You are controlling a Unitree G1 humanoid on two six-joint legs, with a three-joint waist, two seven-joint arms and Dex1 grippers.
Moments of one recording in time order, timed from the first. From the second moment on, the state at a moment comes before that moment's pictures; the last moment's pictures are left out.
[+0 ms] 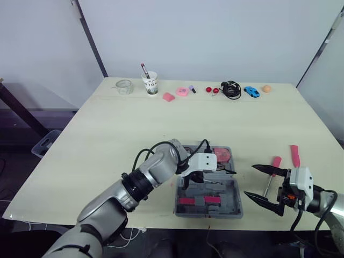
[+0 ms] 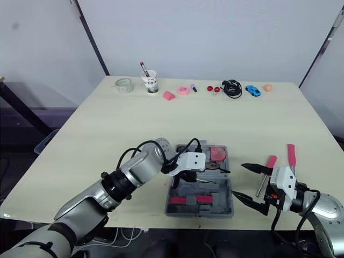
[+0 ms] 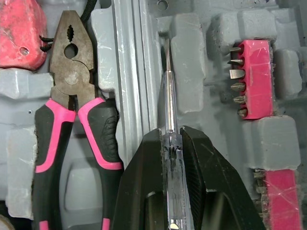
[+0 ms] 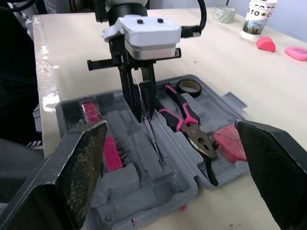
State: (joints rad) left arm -0.82 0.42 -0.74 0.08 0.24 0.69 -1.24; right arm 0.16 -0.66 -0.15 -0.26 0.49 -0.01 1.08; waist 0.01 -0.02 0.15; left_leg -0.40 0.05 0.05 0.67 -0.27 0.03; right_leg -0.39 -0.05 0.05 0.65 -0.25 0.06
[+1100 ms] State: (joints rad) left arm -0.81 0.41 -0.76 0.00 0.24 0.86 -1.22; right arm 0.16 -0.66 -0.15 -0.26 0.48 0.00 1.09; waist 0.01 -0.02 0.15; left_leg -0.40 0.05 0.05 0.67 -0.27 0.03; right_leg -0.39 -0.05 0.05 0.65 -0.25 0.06
